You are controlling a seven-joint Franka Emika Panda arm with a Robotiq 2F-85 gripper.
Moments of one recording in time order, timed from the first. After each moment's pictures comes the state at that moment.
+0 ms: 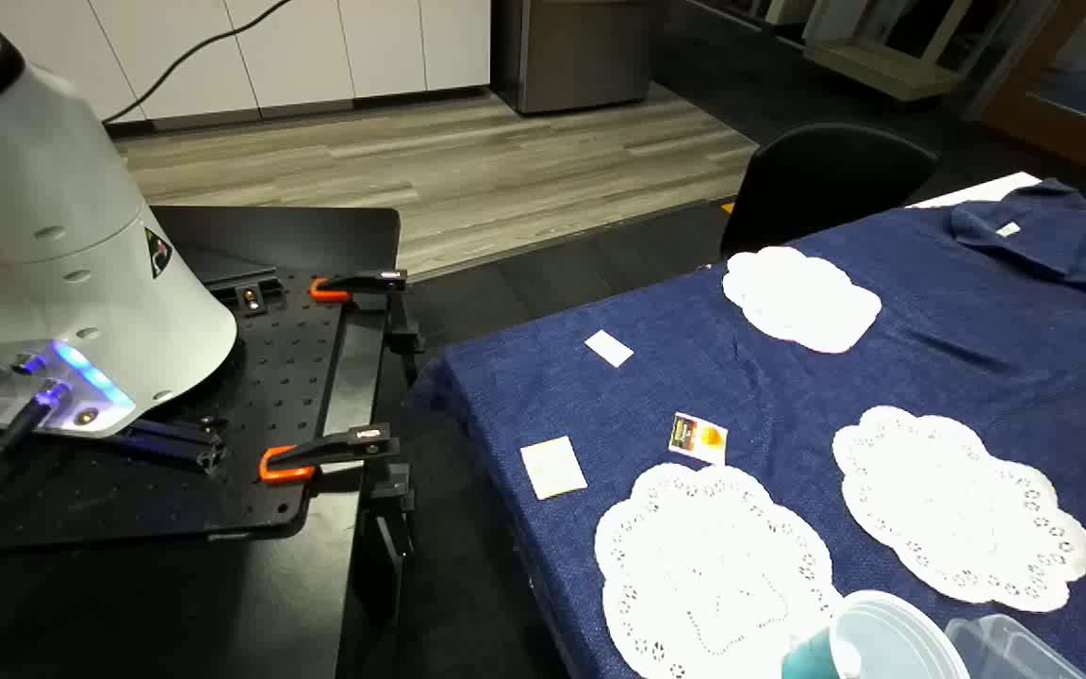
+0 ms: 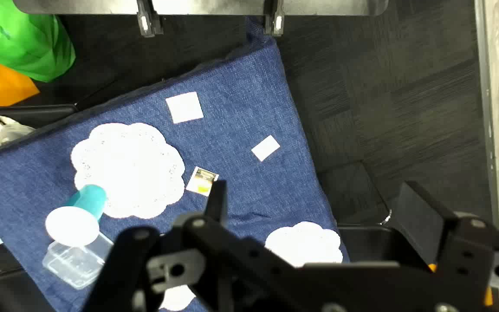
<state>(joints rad) 0.05 -0.99 -0.02 -2.56 0.10 1.68 0.04</state>
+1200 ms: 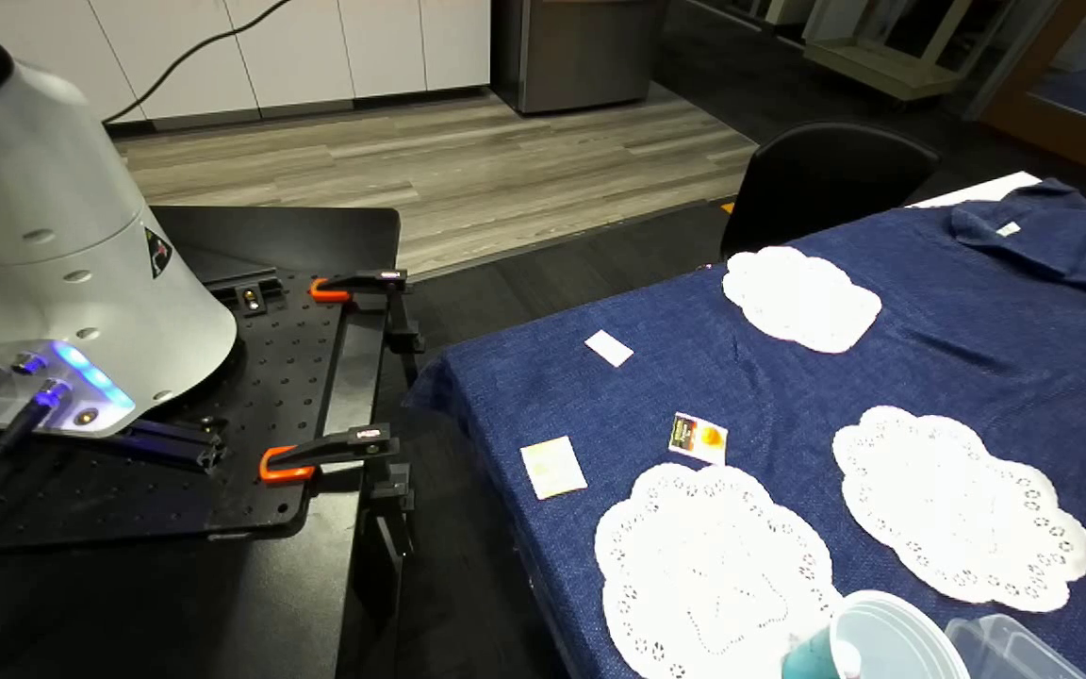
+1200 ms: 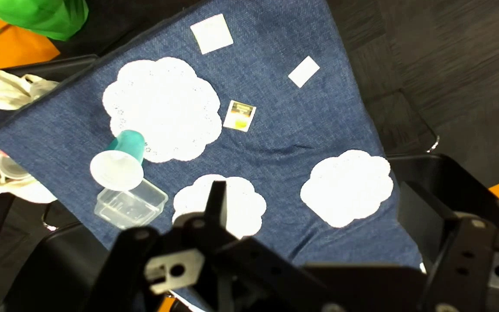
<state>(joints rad) -0.06 -0.81 -0.03 -2.53 0.05 1.96 0.05</state>
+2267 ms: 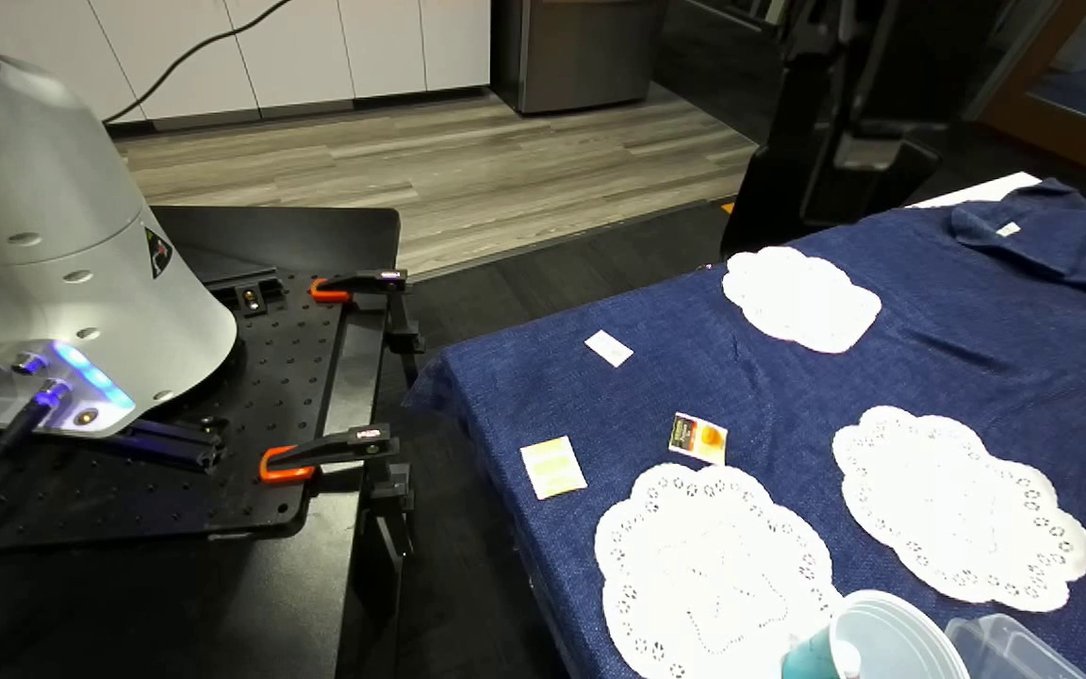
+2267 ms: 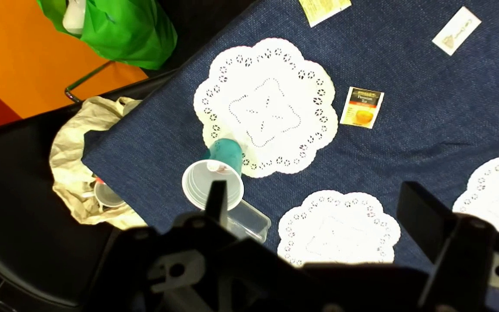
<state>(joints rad) -0.19 -0.27 -0.07 -2.45 -0.18 2.29 0.16</state>
